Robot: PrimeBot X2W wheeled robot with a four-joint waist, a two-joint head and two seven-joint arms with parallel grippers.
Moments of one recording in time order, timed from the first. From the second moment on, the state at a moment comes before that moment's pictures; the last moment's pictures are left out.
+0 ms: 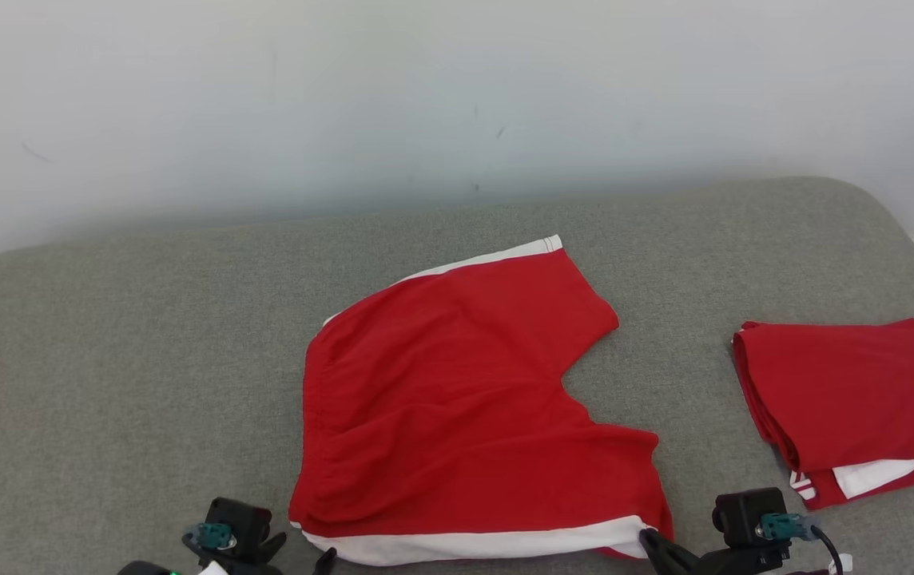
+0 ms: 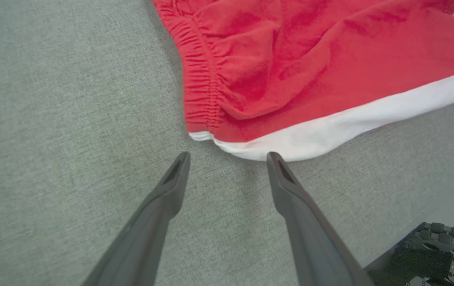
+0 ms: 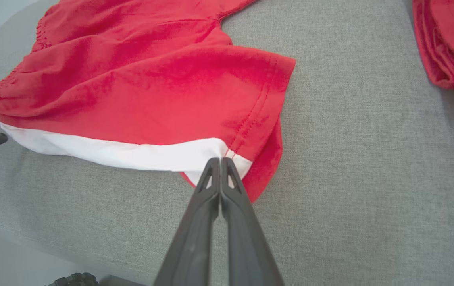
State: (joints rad) left arm -0.17 0.28 -0.53 0.40 -0.35 -0.11 0.25; right arm 0.08 -0.18 0.29 0.05 0.47 -0.07 0.36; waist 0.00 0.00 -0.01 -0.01
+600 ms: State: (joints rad) left arm -0.21 0.27 -0.53 0.43 -0.35 -0.11 0.26; right arm 0.07 -0.17 0.29 0.10 0.47 -0.08 0.37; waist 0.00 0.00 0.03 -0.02
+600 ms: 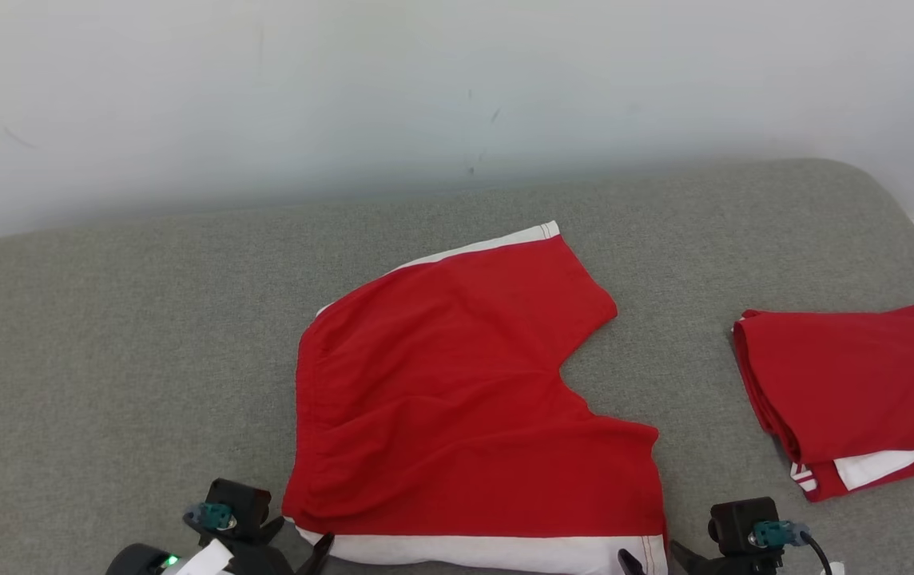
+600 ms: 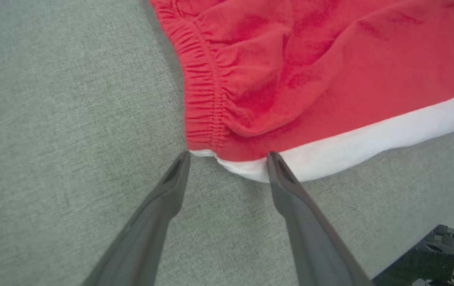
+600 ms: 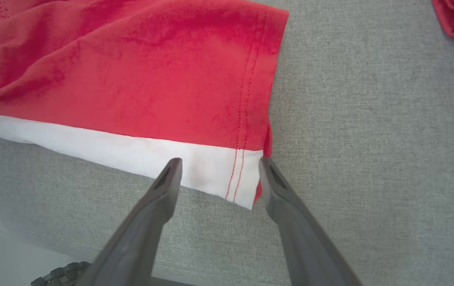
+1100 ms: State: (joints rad) left arm -0.24 0.25 -0.53 0.46 -0.35 -0.11 0.26; right arm 0.05 -0.14 0.29 0.17 0.48 -0.09 0.37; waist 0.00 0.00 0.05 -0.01
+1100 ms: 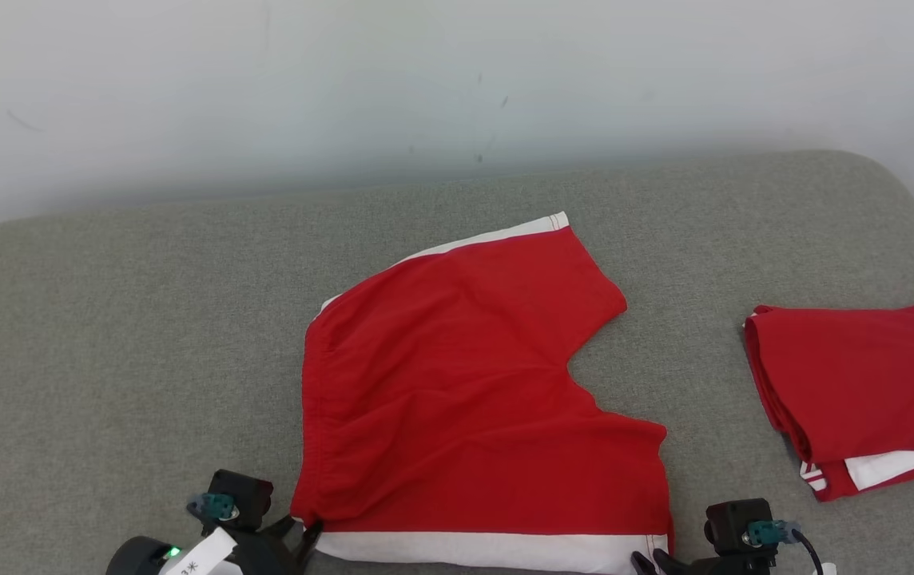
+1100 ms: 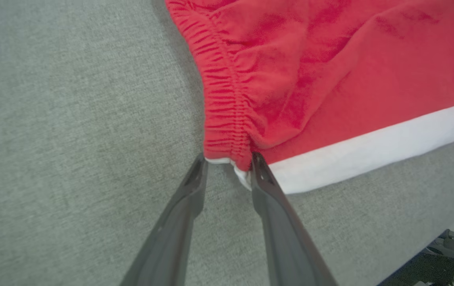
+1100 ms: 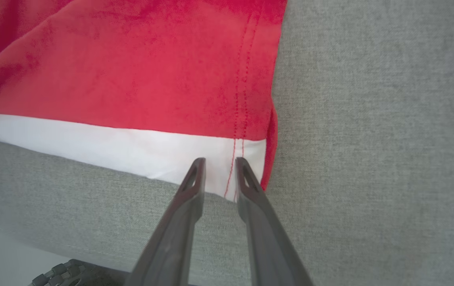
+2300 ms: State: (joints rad) left arm -0.26 0.24 -0.53 0.50 -0.36 -0.11 0.25; right arm 0.02 -0.14 0.28 0.26 0.48 -0.09 0.35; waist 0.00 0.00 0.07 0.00
